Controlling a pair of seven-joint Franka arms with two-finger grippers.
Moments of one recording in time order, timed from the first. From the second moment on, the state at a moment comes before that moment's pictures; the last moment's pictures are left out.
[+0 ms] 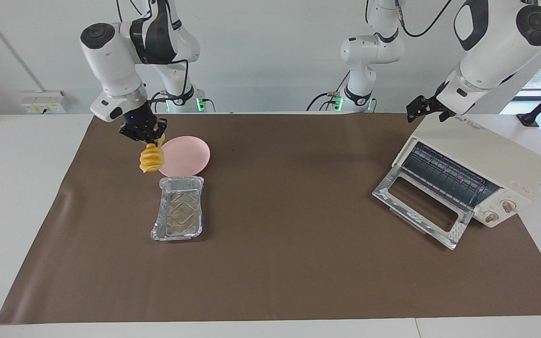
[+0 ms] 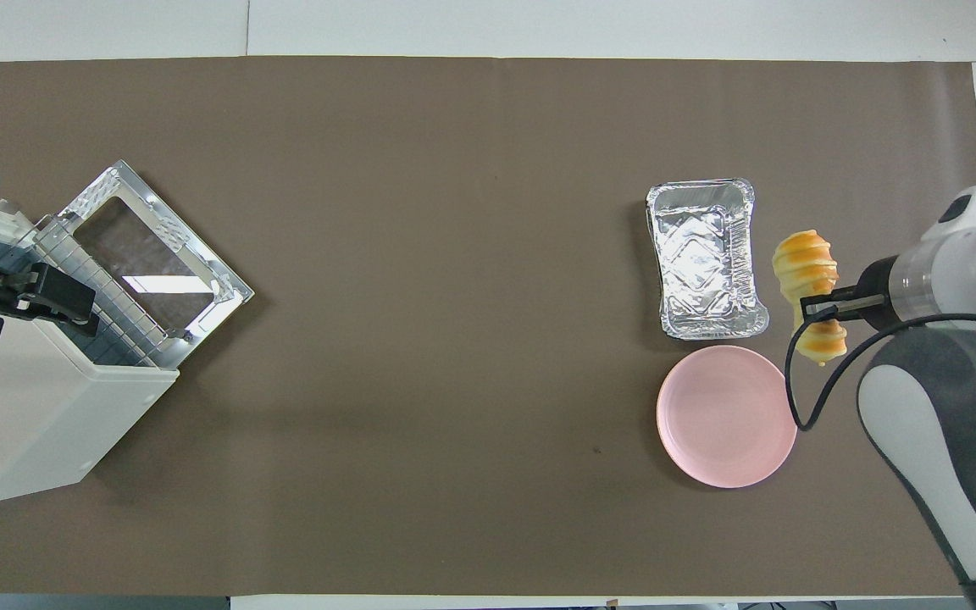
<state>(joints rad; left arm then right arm) -0.03 0.03 -0.04 -1.57 -0.01 1.31 -0.02 -0.10 -0.08 0.13 -2.06 0.05 2.02 -0.12</state>
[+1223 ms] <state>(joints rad) -0.03 0.03 -0.04 -1.57 -0.01 1.31 -0.02 0.03 0.24 0.13 -2.03 0.05 2.33 0.02</state>
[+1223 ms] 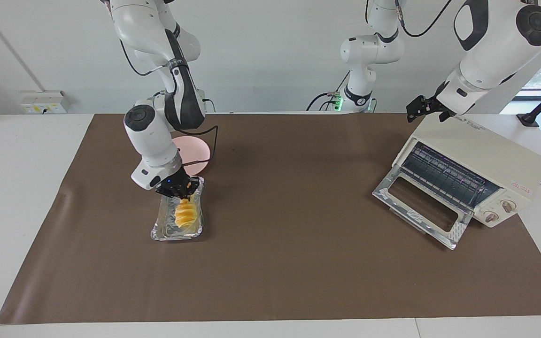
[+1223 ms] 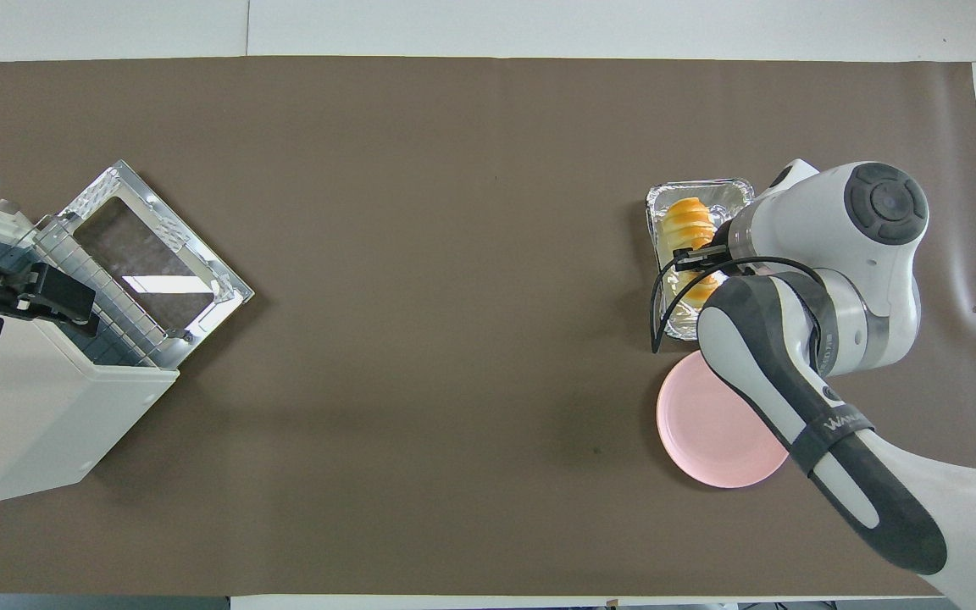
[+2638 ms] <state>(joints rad) -0.03 0.03 -0.04 -1.57 -0.01 1.31 -0.02 -0.10 0.23 0.13 -2.05 -0.03 2.36 -0.04</state>
